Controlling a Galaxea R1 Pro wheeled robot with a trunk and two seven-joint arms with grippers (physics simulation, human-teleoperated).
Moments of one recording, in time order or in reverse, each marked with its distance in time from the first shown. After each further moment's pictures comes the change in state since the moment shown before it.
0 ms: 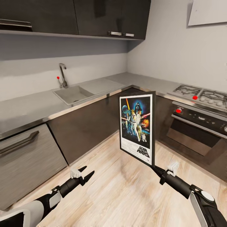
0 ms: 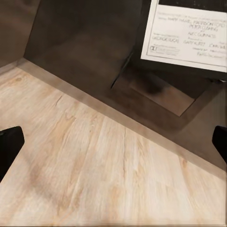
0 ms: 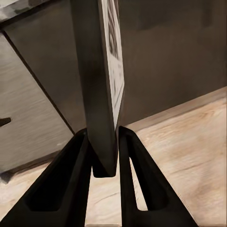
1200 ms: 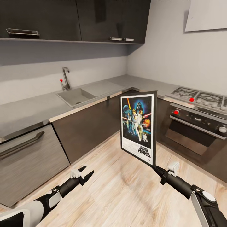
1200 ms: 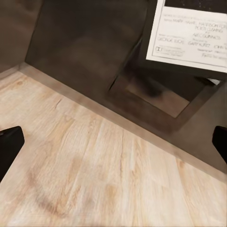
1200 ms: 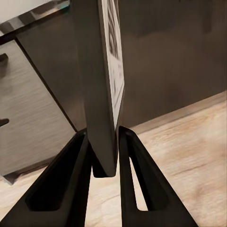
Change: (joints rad) left arm 0.000 0.002 0.004 0.001 0.001 0.001 0.006; right arm 0.003 -0.003 -0.010 -0.002 -0.004 0.000 0.002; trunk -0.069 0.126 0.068
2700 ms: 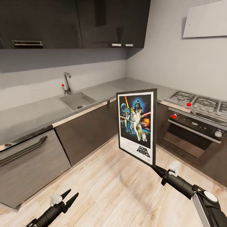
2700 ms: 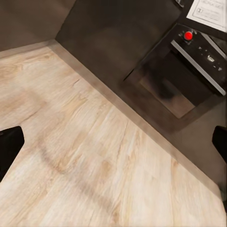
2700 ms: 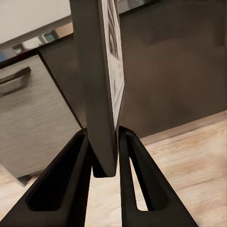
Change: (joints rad) left arm 0.225 0.097 0.136 0.019 0.095 0.034 -0.149; right arm 0.012 -0.001 -0.005 -0.041 0.001 0.002 0.050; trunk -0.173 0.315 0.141
